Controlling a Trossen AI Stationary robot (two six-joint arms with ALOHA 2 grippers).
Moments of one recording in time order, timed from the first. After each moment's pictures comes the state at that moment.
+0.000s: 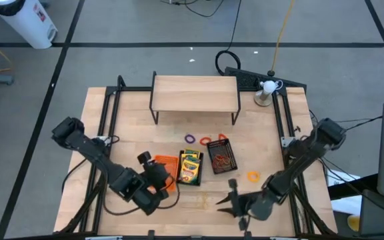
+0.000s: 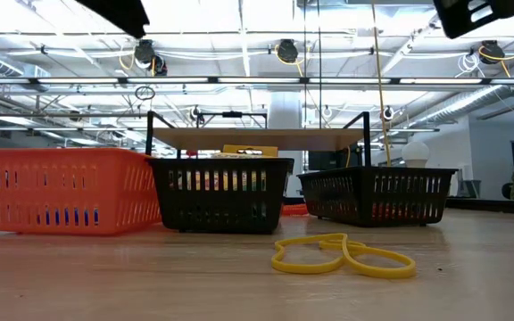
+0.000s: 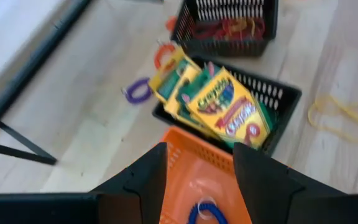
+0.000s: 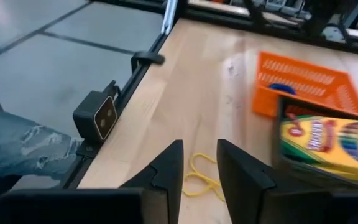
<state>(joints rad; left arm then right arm) -0.66 1.66 1.40 -1.04 -0.76 -0.93 0.80 1.63 0.84 0.30 0.55 0.21</state>
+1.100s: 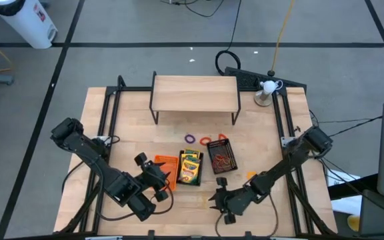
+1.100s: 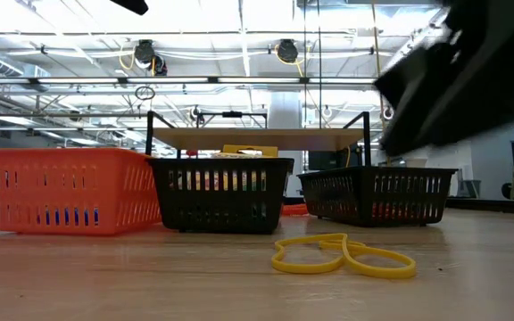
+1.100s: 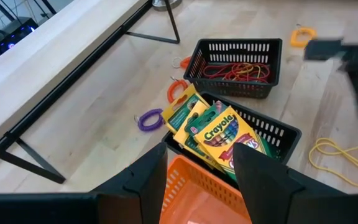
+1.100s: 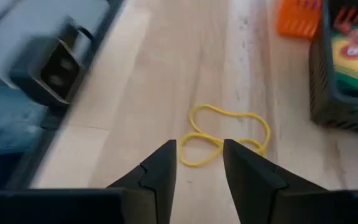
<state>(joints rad) -0.71 1.66 1.40 -1.04 -0.94 -1.03 0.66 1.82 0.93 0.20 0.32 0.38</state>
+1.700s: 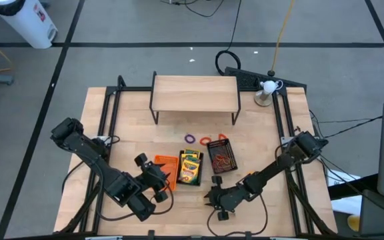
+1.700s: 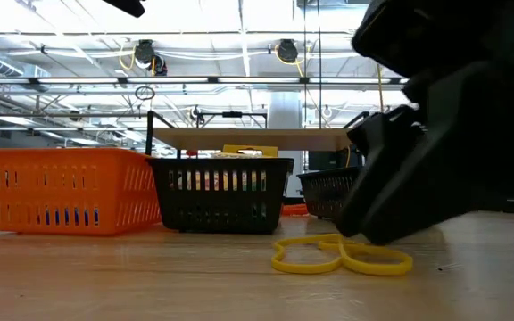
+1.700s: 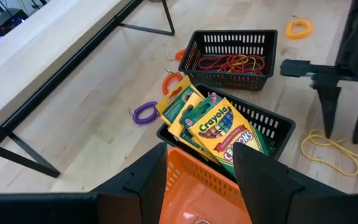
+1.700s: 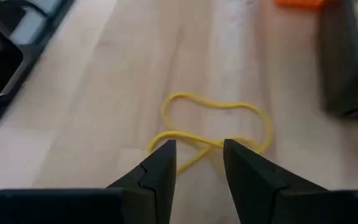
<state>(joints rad) -0.71 1.66 1.40 -1.04 -0.91 -1.03 0.60 1.95 0.93 0.33 0.29 0.36</state>
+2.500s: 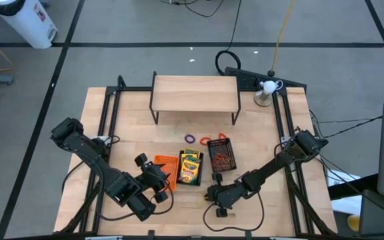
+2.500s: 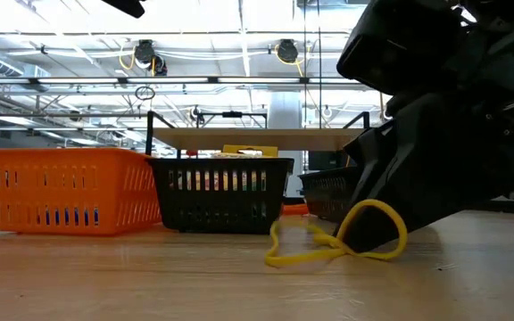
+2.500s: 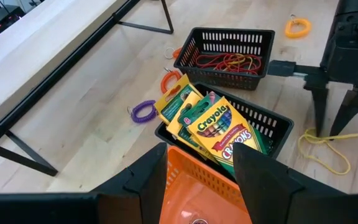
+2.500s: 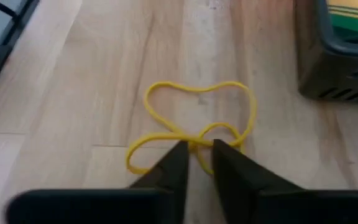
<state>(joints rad) -0.71 1.66 1.40 -1.04 -0.90 -1.03 0.56 1.95 0.93 0.25 0.26 0.43</state>
